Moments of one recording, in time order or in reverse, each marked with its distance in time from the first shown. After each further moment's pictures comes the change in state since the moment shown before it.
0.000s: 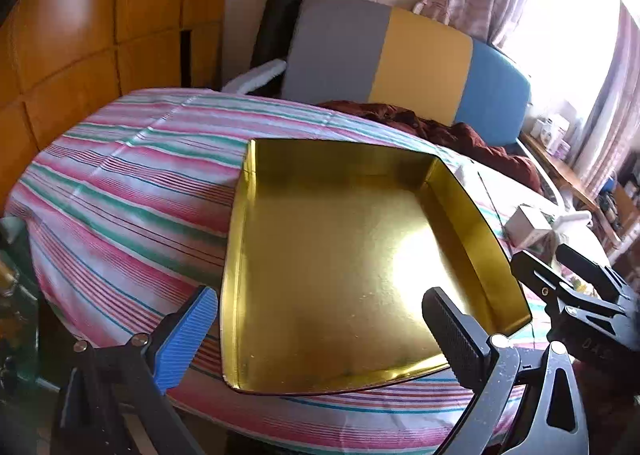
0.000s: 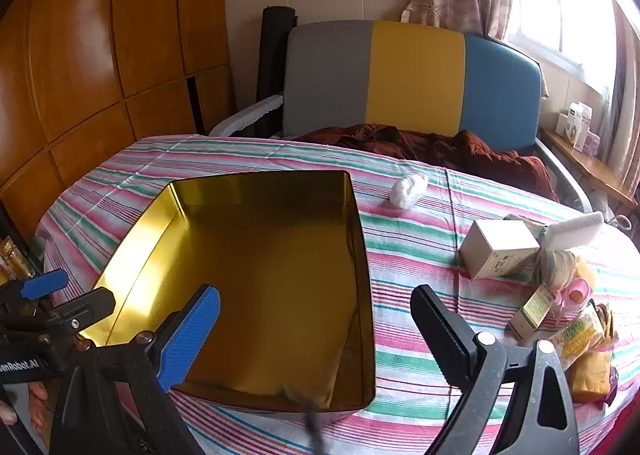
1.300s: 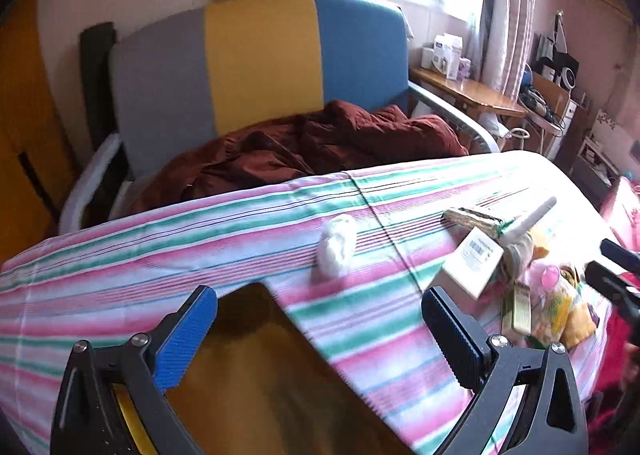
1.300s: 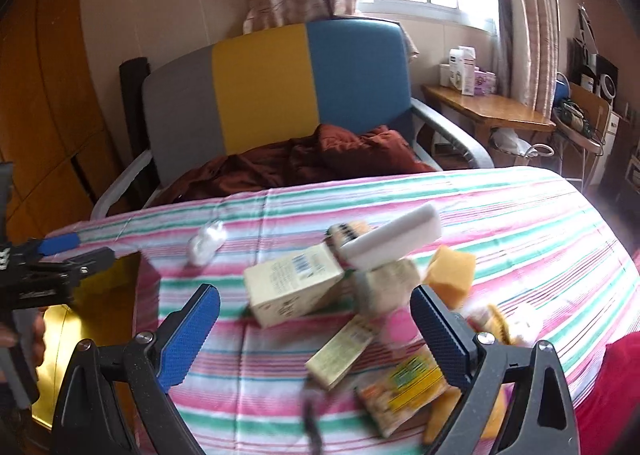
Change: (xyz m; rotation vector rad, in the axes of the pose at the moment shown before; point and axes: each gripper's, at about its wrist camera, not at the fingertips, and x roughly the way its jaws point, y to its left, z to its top) left arm 0.136 -0.215 0.151 0.464 0.053 -0.229; right arm -0.027 -0.225 0.032 0.332 -0.036 -0.258
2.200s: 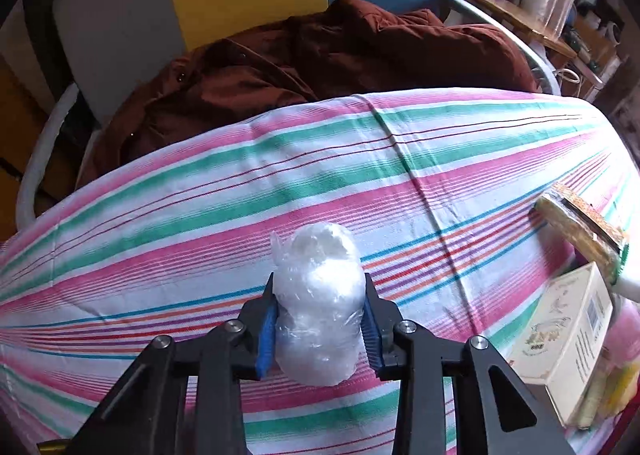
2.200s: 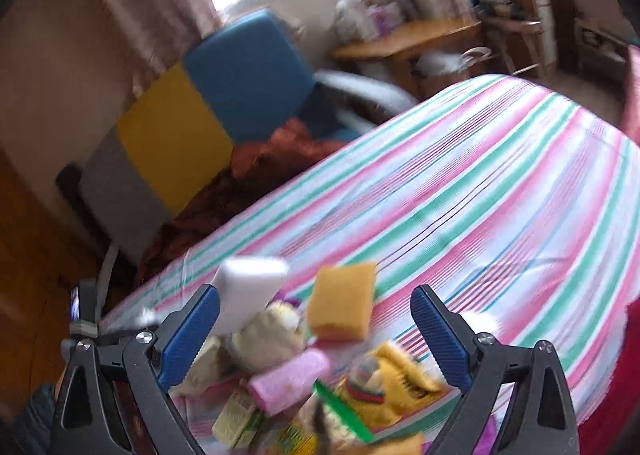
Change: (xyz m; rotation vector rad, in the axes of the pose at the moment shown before) left arm 0.181 -0.018 0.039 -0.005 0.320 0.051; right arm 0.047 -0.153 0.013 0.392 0.082 0.038
